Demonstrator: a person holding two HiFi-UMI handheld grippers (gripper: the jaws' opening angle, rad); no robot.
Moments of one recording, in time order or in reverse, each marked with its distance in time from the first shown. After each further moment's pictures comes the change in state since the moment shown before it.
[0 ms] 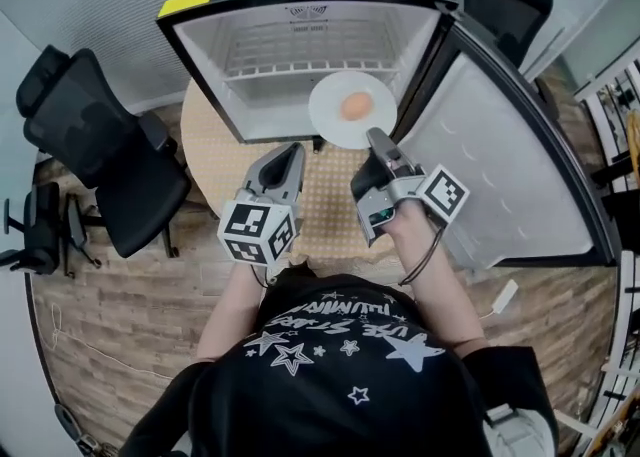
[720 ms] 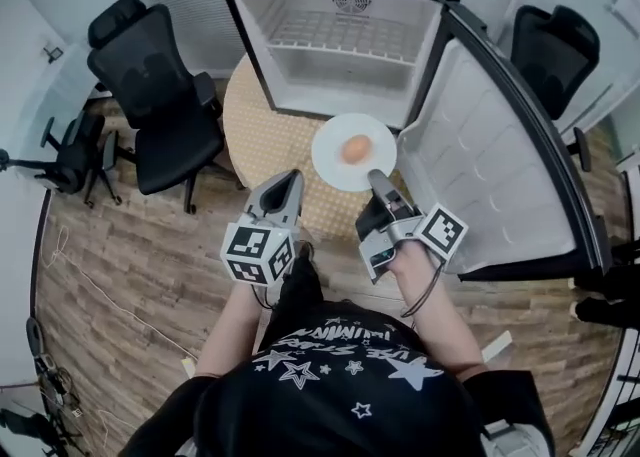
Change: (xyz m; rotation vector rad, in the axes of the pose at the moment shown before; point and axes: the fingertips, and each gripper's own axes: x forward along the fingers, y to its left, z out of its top) left arm -0.108 -0.097 -0.042 0.008 0.005 0.295; right arm -0.133 -0.013 -0.038 -0.023 0.326 0.008
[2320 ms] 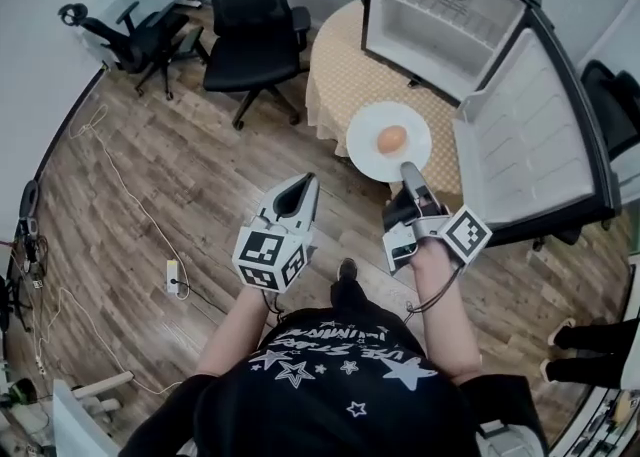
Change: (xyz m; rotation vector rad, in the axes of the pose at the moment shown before) left arm -0.225 -0.069 -0.051 -0.101 -0.055 0.323; right arm -0.111 0.029 -0.112 -0.082 0.248 0.018
